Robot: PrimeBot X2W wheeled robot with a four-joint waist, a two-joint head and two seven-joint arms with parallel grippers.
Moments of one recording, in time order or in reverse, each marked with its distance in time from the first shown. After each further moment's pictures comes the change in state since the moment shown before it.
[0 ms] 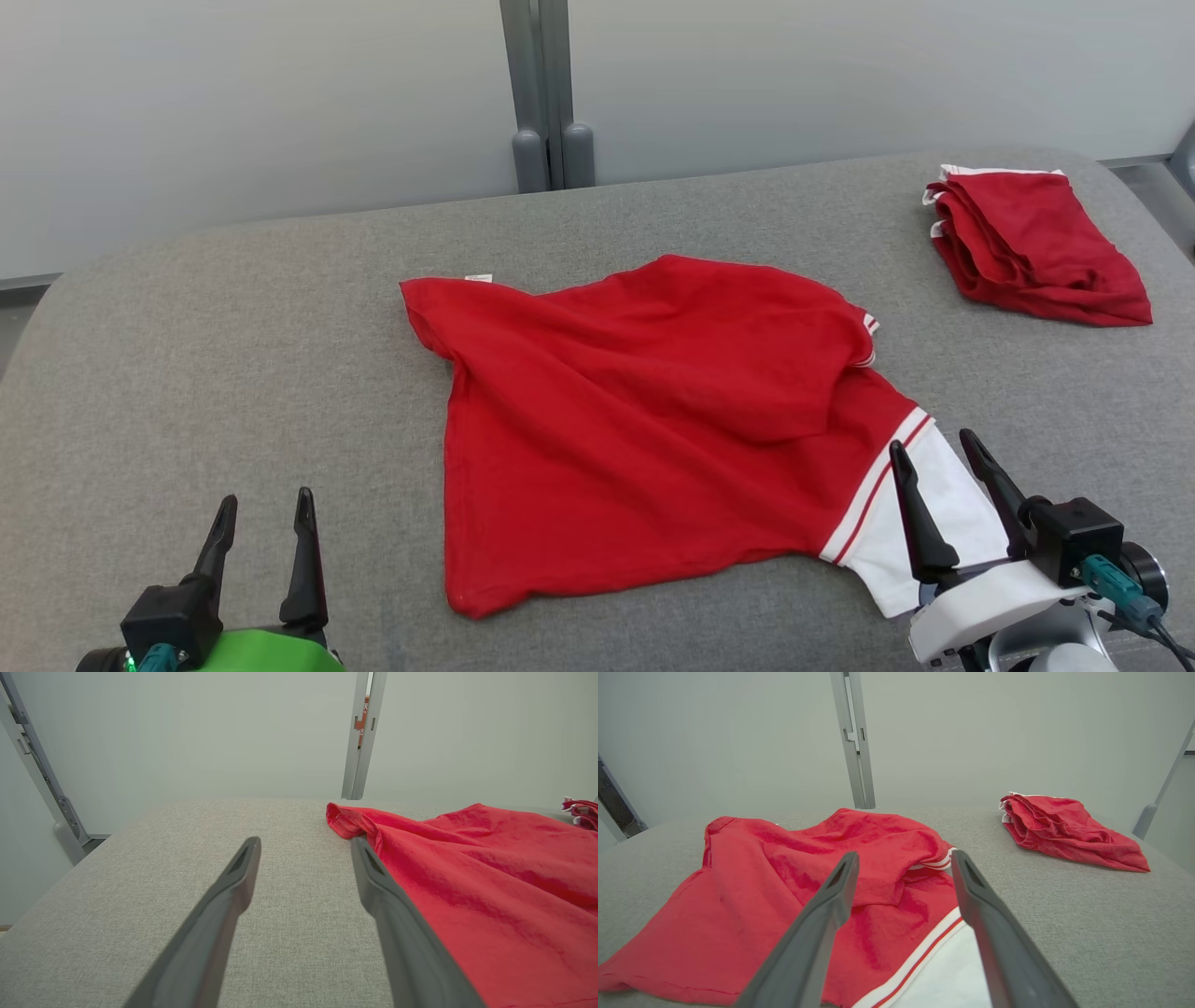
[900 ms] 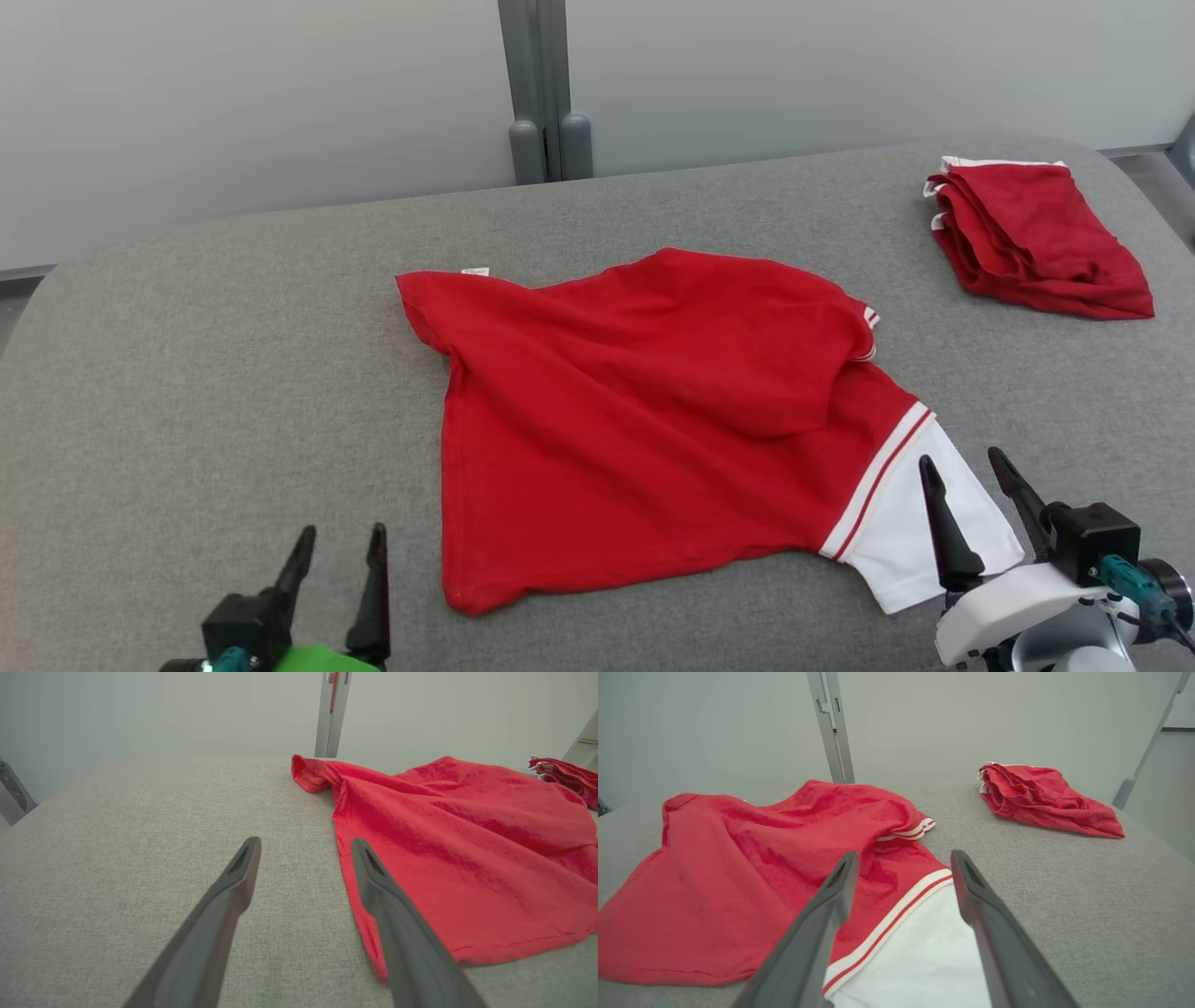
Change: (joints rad) left arm -0.001 0.001 -0.095 0.078 -0.033 -0.014 0.014; right arm -0.010 -0.018 -0.033 0.082 0.009 0.000 -0.002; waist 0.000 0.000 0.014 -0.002
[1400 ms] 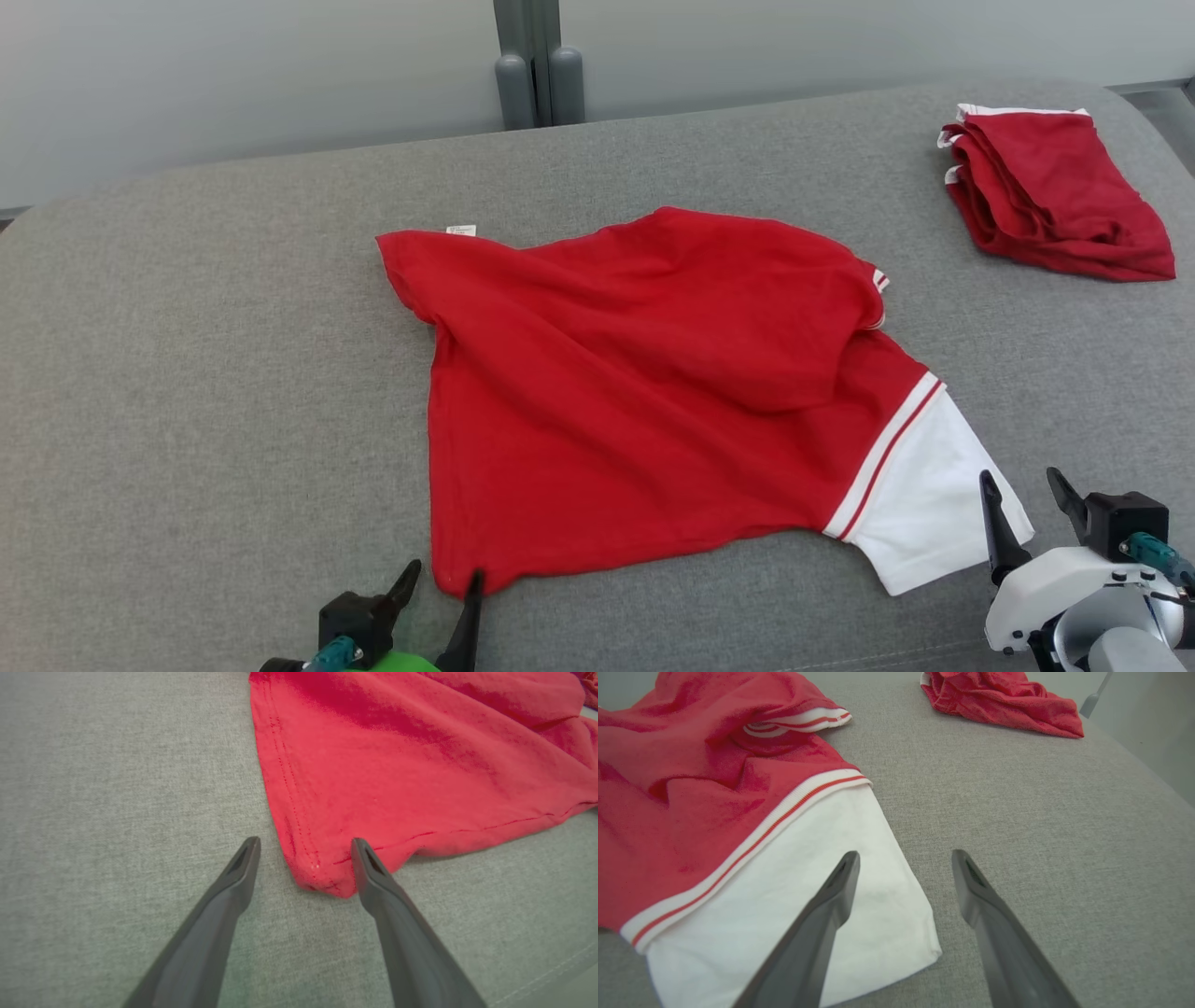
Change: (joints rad) left arm -0.099 -0.022 -0.201 0.266 -0.023 -0.023 -0.002; right arm -0.139 -0.067 -0.059 0.346 0.004 0.000 -0.035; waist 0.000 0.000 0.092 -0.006
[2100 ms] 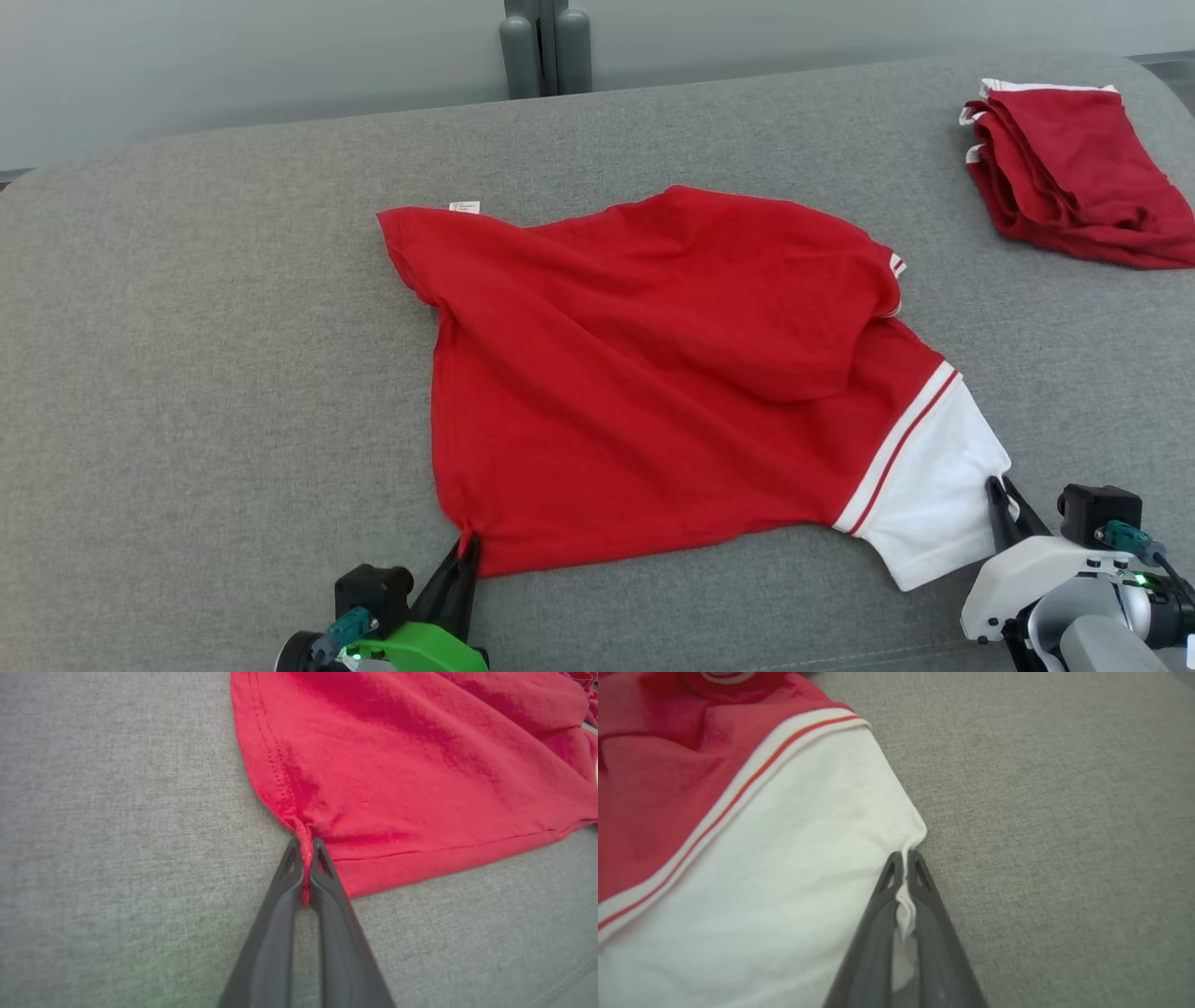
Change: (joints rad) left arm -0.089 -0.015 -0.084 0.099 -0.105 -0.002 -0.039; right arm -0.122 0.013 0.062 0.241 0.098 0.000 -0.026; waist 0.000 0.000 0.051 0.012
